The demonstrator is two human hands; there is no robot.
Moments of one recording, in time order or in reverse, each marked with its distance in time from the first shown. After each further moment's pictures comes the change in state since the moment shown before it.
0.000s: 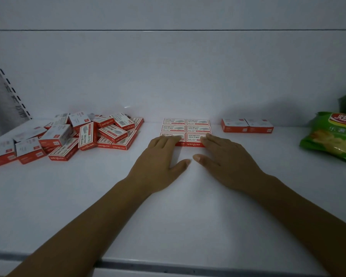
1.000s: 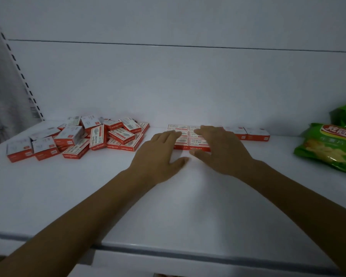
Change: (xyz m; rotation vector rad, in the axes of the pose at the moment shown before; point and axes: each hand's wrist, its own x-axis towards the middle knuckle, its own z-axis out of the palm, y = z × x) left_hand -0.002 0.004 -0.024 0.125 0.063 0.037; right_hand 0.015 -0.022 -0.029 -0.075 0.184 -0.118
